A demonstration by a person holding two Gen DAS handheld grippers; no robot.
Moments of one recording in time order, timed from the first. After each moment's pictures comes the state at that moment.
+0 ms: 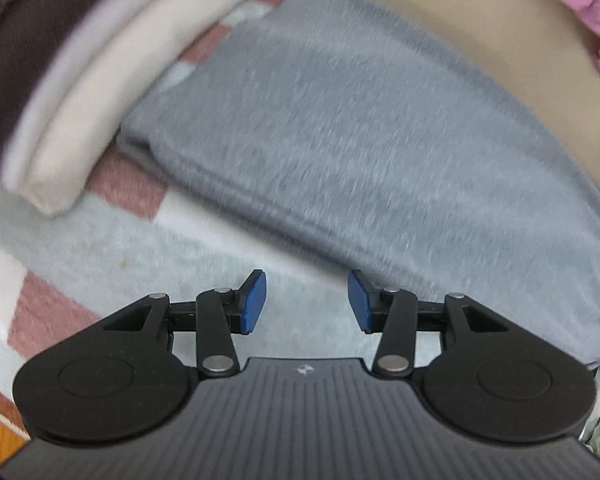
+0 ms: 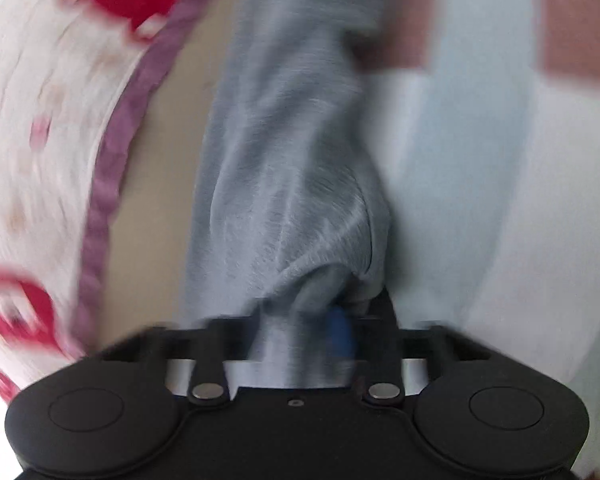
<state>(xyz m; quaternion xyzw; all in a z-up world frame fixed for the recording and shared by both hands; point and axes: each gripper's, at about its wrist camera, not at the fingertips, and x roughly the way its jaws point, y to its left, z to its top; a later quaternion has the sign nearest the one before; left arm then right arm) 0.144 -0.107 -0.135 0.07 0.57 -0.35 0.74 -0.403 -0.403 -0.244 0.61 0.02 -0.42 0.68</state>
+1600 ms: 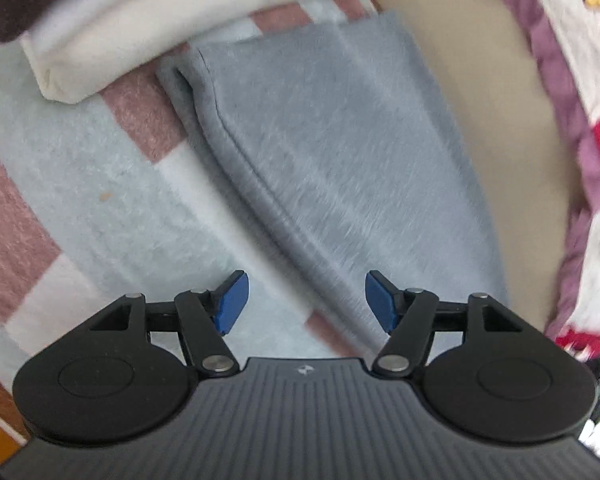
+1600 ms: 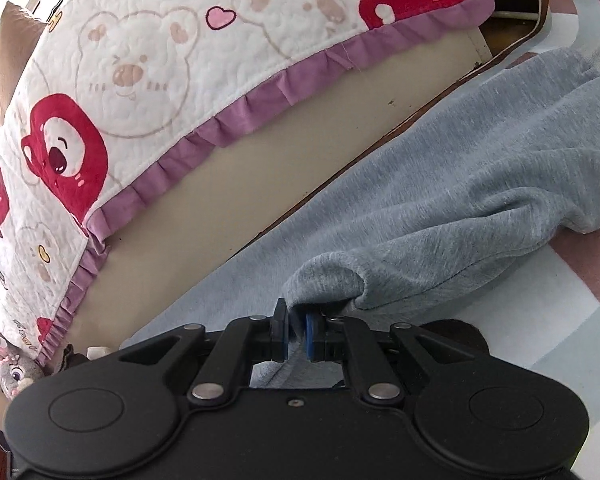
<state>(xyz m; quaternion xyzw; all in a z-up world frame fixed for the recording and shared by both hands) 0.185 -0.074 -0.152 -0.21 0.62 -0.30 0.70 -0.360 -0.426 -0.152 0.44 0.08 -0.36 0.82</state>
